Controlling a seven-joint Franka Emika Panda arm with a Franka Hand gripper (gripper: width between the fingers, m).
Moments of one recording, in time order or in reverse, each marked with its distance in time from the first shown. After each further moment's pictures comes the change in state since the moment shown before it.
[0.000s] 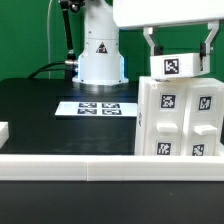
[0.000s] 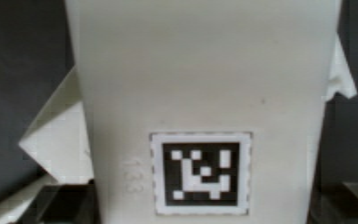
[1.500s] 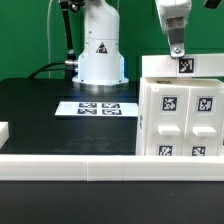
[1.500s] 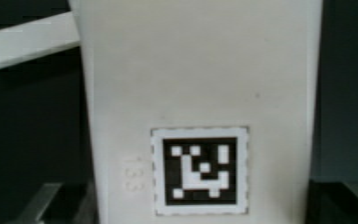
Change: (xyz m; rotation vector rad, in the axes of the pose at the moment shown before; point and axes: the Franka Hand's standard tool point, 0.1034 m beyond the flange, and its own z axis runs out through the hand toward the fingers) arm 0.002 0.004 0.001 0.067 -0.084 1.241
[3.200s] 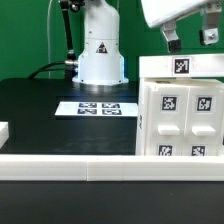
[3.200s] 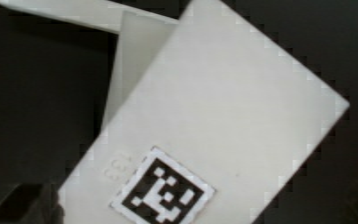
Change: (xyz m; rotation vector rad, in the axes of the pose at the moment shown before) arm -0.021 -0.004 -0.012 -0.038 -0.063 -0.614
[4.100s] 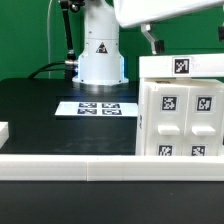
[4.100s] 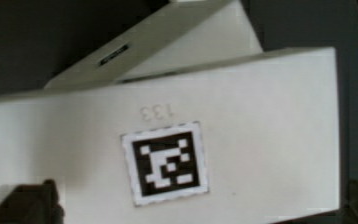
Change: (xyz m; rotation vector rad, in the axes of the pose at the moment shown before) arm 0.004 0.001 -0.003 -0.016 -0.012 -0.846
